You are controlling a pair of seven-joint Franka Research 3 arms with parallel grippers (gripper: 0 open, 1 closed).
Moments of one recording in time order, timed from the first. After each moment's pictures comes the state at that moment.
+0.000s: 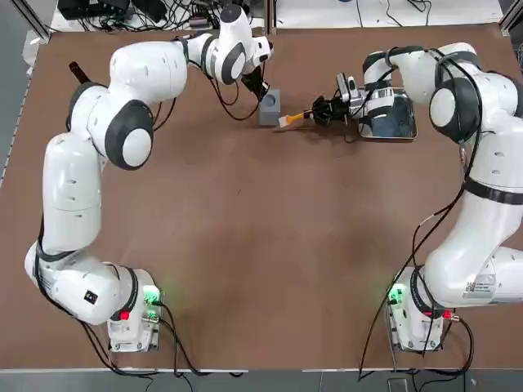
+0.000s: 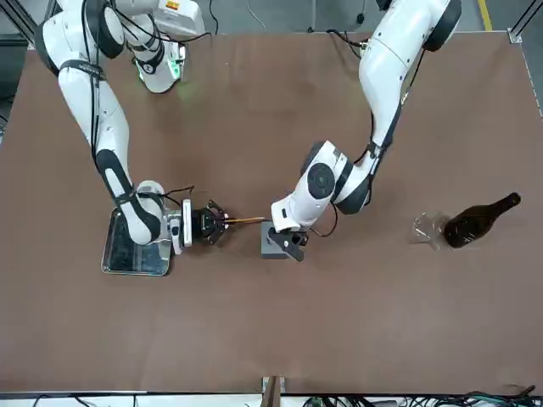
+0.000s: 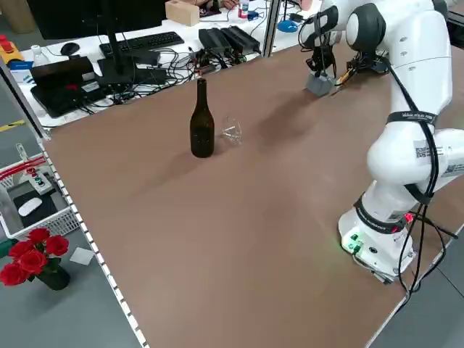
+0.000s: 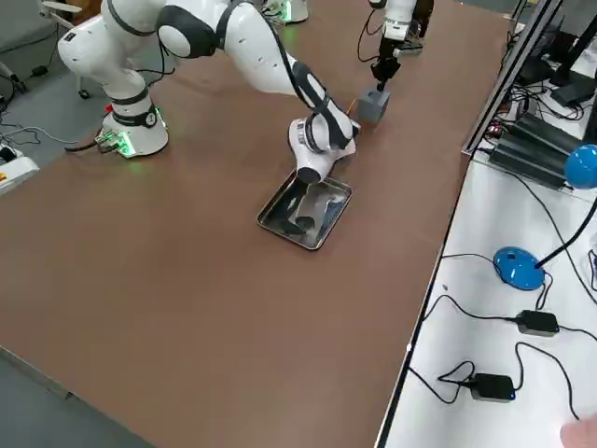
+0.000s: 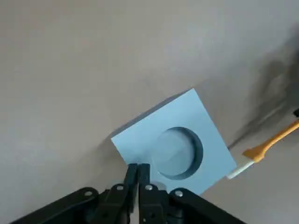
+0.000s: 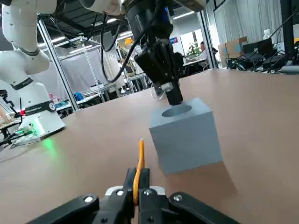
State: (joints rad) left arm -0.47 0.79 -0.23 -1.42 0.00 2.38 -0.08; right arm 0.00 0.87 0.22 -1.79 1.49 1.86 -2.37
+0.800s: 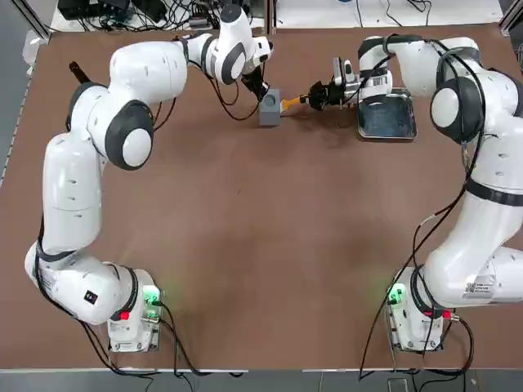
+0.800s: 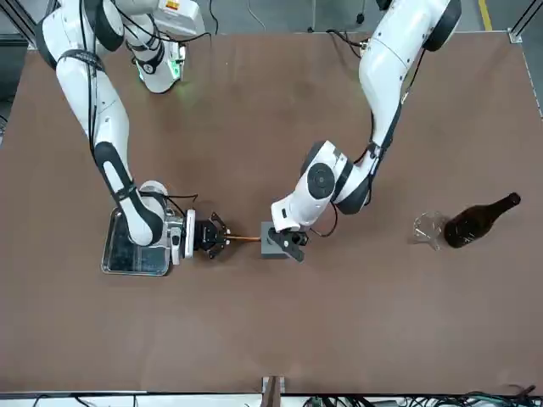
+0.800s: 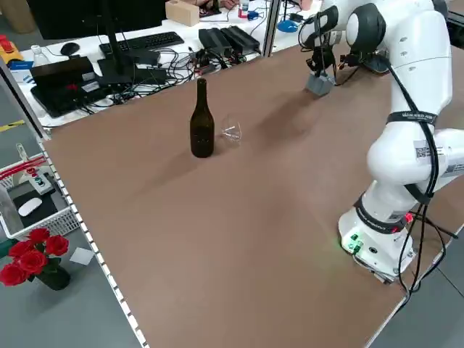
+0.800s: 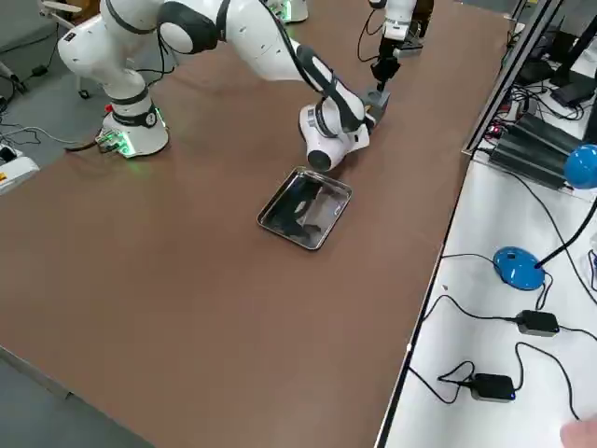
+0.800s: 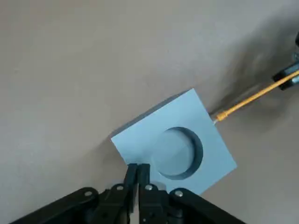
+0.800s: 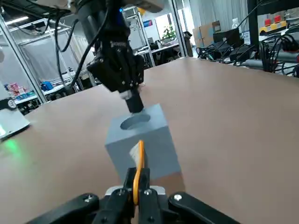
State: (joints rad) left arm -0.47 0.79 -0.23 -1.42 0.00 2.38 -0.08; right arm 0.00 0.85 0.29 -1.71 1.49 2.07 -2.24
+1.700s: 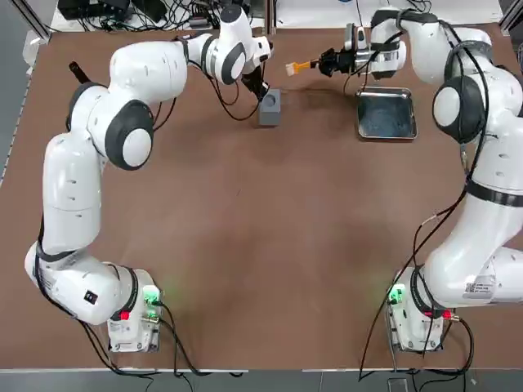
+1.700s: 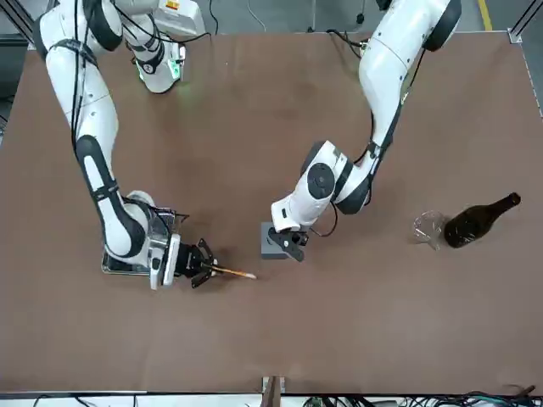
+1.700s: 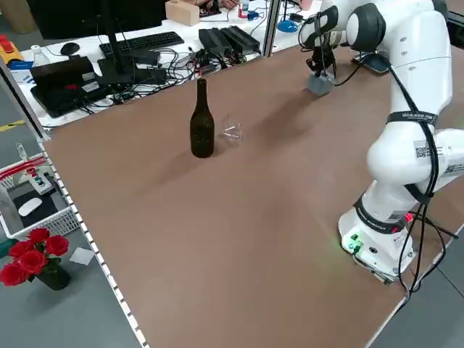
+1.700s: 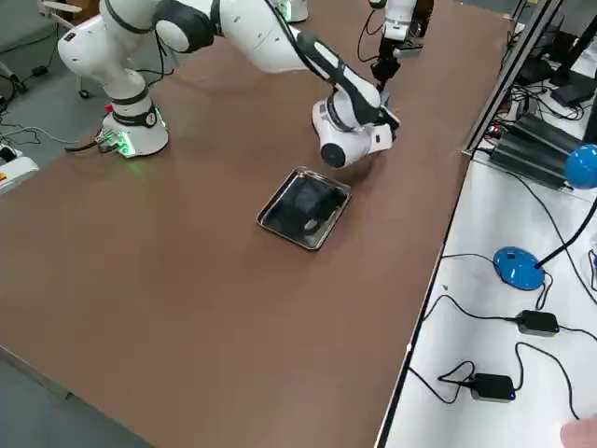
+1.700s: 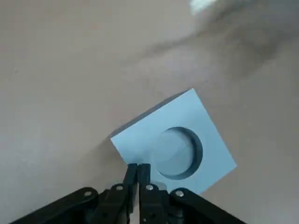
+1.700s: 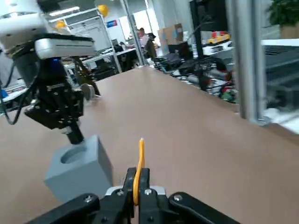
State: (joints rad) left arm -0.47 0.79 -0.23 -1.42 0.00 2.38 -0.08; right arm -0.01 0.83 0.20 -1.55 1.47 2.13 -2.05
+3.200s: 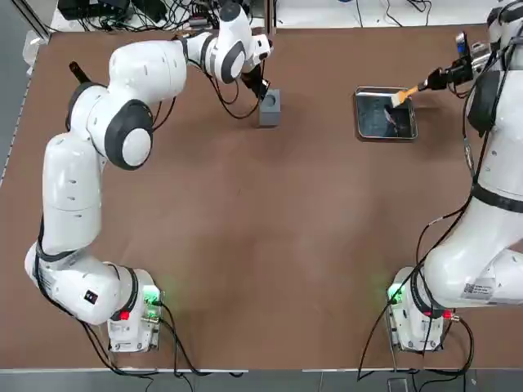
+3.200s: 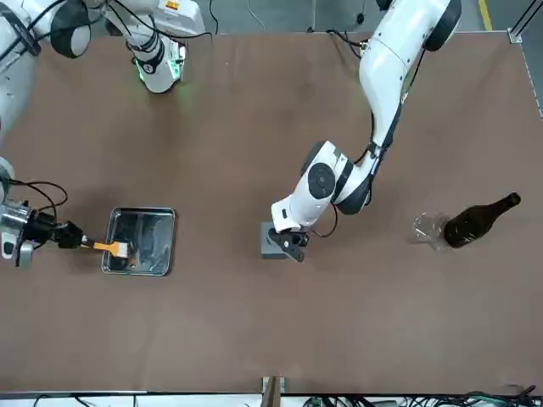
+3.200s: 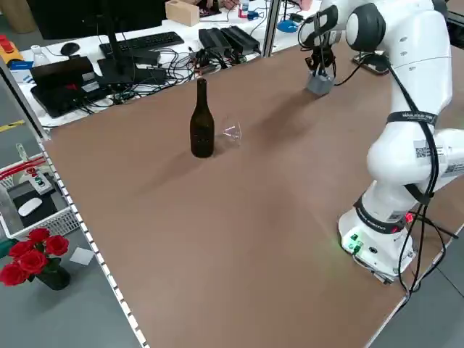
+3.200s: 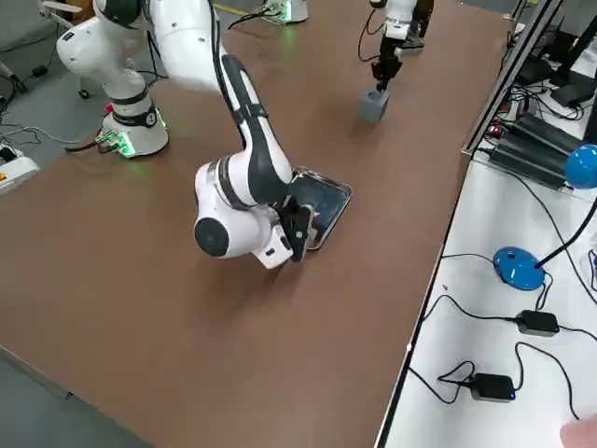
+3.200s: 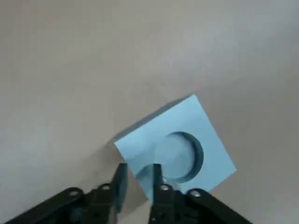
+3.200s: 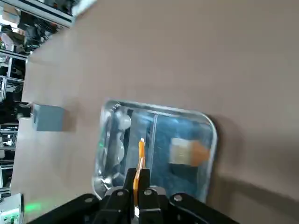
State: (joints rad) left arm -0.47 0.78 -0.23 -1.41 0.00 2.37 -0.09; right arm -0.05 0.79 -0.56 -1.60 1.14 1.62 -1.13
